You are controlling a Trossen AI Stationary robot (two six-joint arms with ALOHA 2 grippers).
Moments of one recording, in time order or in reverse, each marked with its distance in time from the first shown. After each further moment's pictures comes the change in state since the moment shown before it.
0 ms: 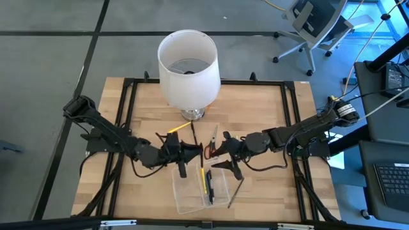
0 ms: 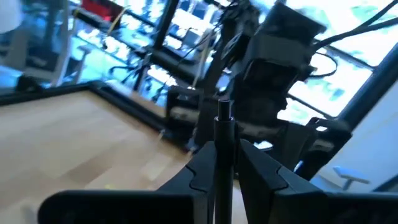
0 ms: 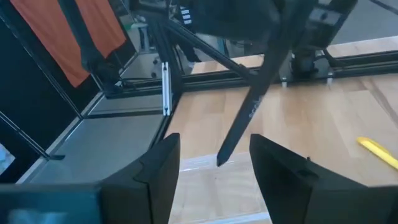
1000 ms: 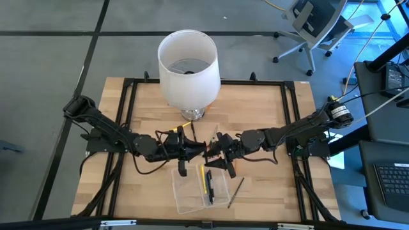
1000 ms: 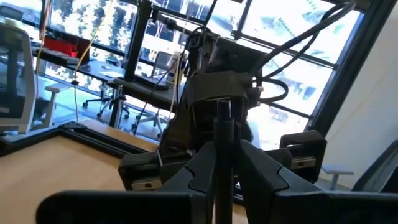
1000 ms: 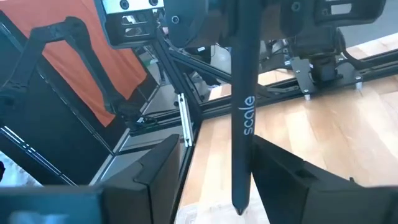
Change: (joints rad) left arm 0.059 0.000 0.001 0.153 0.155 0.223; right arm -0.036 0.085 0.000 0.208 -0.080 0.165
